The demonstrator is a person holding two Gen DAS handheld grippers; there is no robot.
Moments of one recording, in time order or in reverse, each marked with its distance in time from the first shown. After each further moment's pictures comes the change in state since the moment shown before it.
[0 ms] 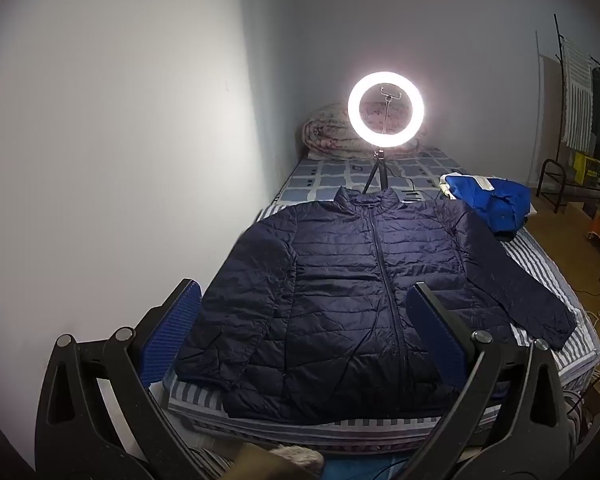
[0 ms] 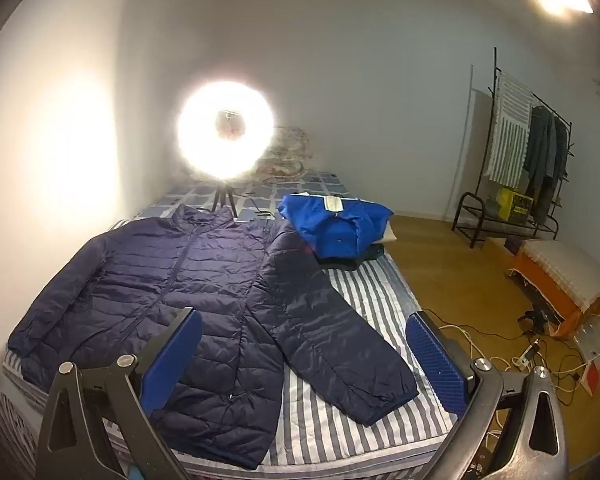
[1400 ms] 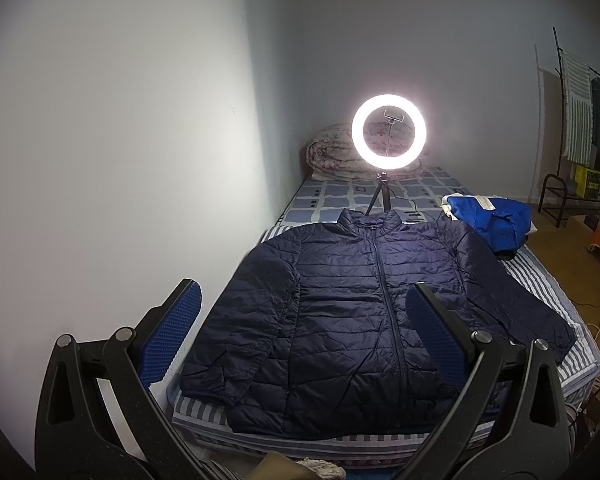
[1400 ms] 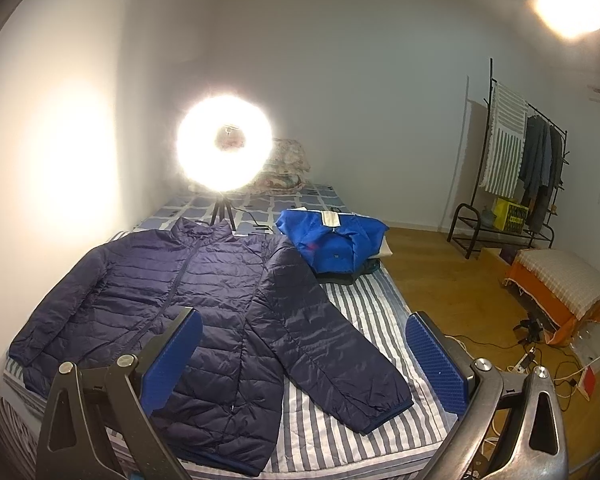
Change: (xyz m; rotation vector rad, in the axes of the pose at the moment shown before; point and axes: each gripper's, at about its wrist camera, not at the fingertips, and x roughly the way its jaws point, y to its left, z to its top) left arm -0.014 0.009 0.016 -0.023 -0.082 0.011; right arm -0.015 0.005 0.015 -0.015 -0.038 -0.028
